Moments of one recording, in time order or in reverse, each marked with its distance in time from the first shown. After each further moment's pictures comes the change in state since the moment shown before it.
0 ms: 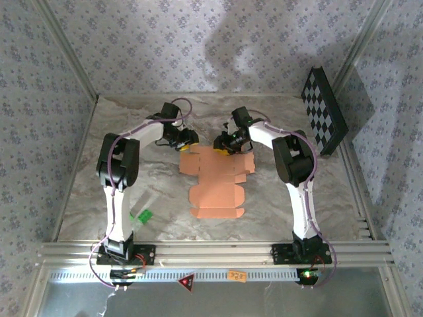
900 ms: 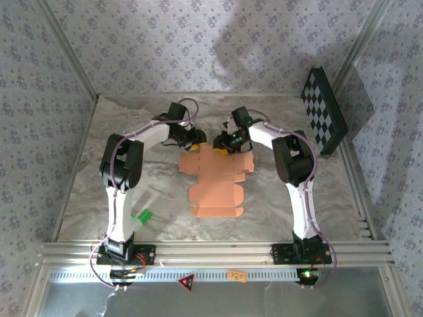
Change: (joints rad) left arm -0.062 0.000 0.010 0.055 0.078 -0.092; right arm 0.000 0.000 -0.008 0.032 -0.004 0.001
